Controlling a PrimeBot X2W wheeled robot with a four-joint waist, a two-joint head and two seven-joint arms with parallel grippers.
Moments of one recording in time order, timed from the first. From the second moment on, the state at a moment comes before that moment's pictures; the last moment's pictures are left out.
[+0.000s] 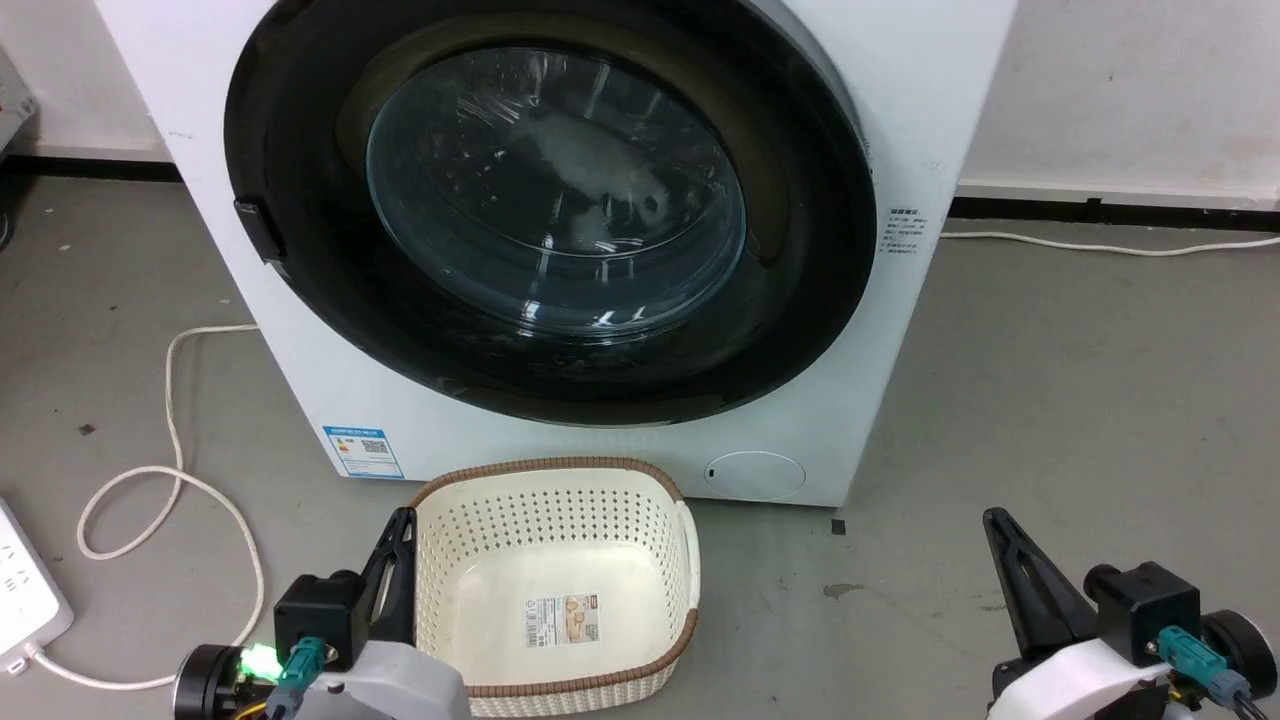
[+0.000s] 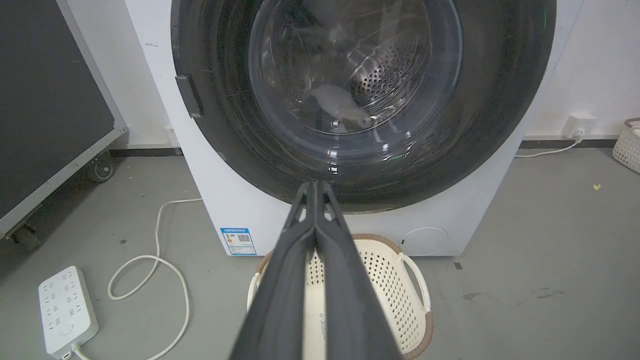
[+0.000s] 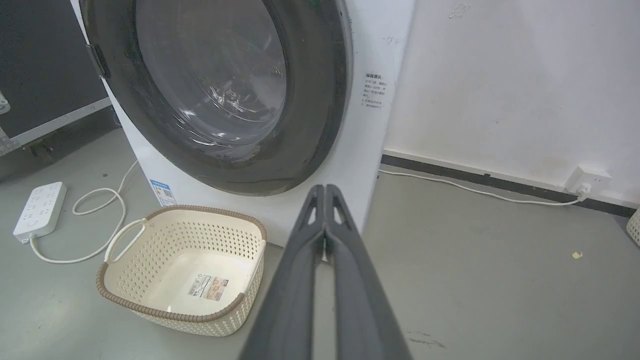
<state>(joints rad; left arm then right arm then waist) 0.02 0.05 -0.03 0.02 -0.02 -0.01 -0.04 0.03 -0.06 -0.02 0.02 0.01 0.13 -0.05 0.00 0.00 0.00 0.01</state>
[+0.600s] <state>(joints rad) 0.01 0.05 -0.01 0.01 -0.01 0.00 -0.01 0.01 -0.06 0.00 0.01 0.01 0.13 -0.01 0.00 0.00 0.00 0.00</state>
